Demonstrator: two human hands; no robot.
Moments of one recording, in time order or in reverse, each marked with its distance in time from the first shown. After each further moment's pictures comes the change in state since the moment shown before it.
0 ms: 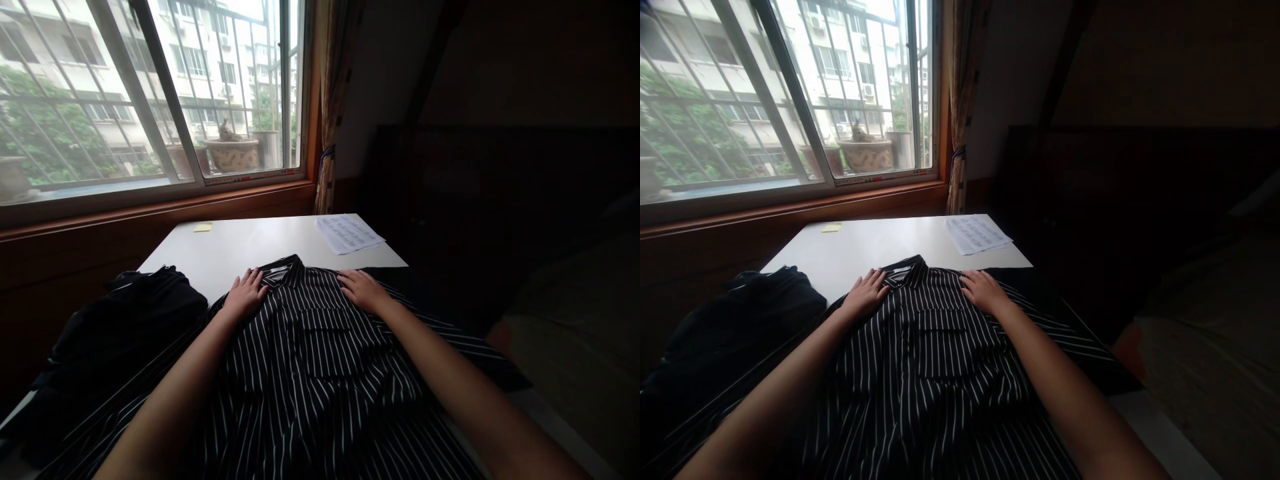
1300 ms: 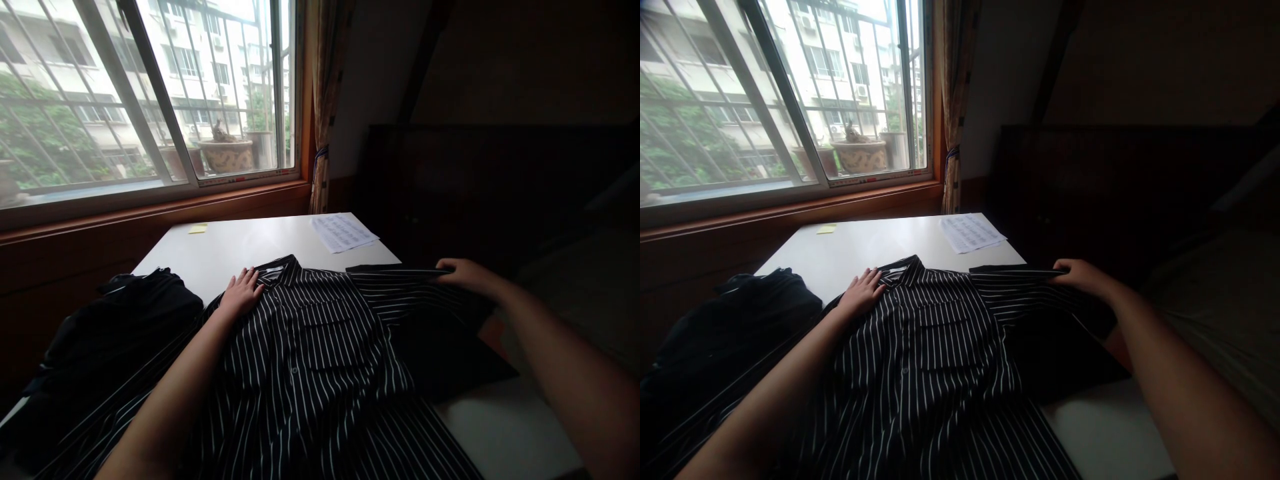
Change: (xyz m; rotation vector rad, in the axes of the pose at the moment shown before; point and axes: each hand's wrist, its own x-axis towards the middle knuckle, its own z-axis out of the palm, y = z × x) left_hand 0.005 -0.006 0.003 0.036 -0.003 0.012; right_hand -0.112 0.151 -0.142 0.506 -0.138 0.672
